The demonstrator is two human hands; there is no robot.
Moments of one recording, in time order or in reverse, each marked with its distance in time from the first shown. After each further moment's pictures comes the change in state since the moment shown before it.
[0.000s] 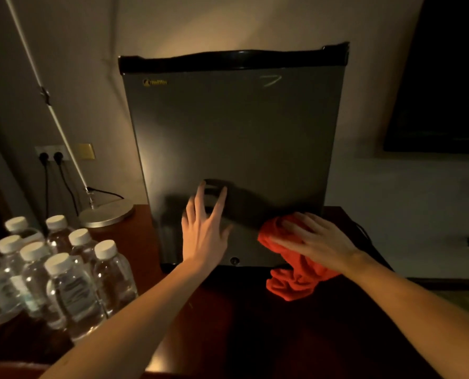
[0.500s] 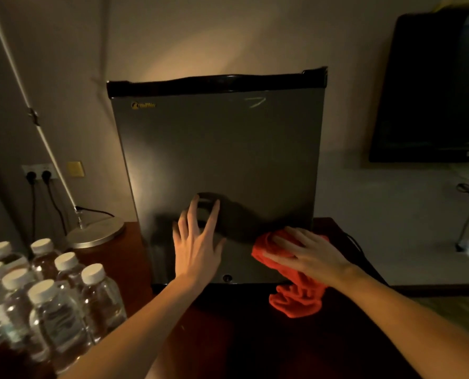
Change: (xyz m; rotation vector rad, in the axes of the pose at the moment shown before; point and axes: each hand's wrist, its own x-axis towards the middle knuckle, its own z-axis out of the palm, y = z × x) left_hand 0.006 0.004 -0.001 0.025 0.041 0.031; right_hand -0.002 0.002 -0.007 -0.015 -0.018 -0.045
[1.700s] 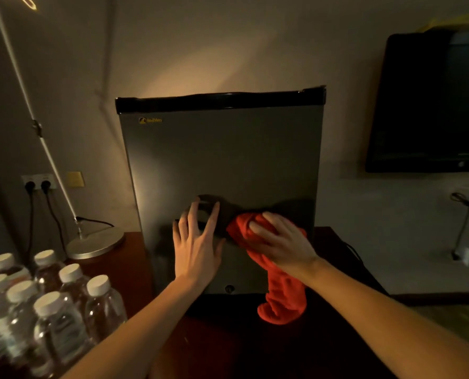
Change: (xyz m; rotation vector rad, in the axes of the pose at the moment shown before) left_hand 0.014 -0.006 -0.009 0.030 0.072 0.038; right_hand 0.073 -0.004 -0.013 0.081 0.320 0.171
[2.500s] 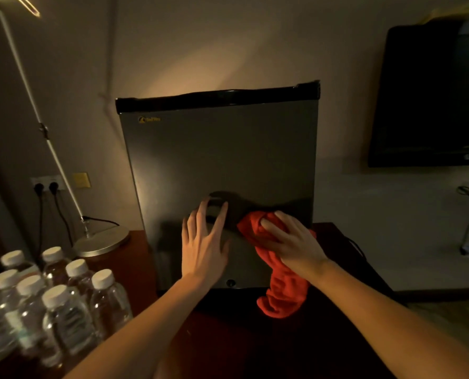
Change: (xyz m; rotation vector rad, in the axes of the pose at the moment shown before) left_hand -0.011 0.015 -0.007 -0.010 -0.063 0.033; right_hand -0.024 0.000 -0.002 0.005 -0.034 0.124
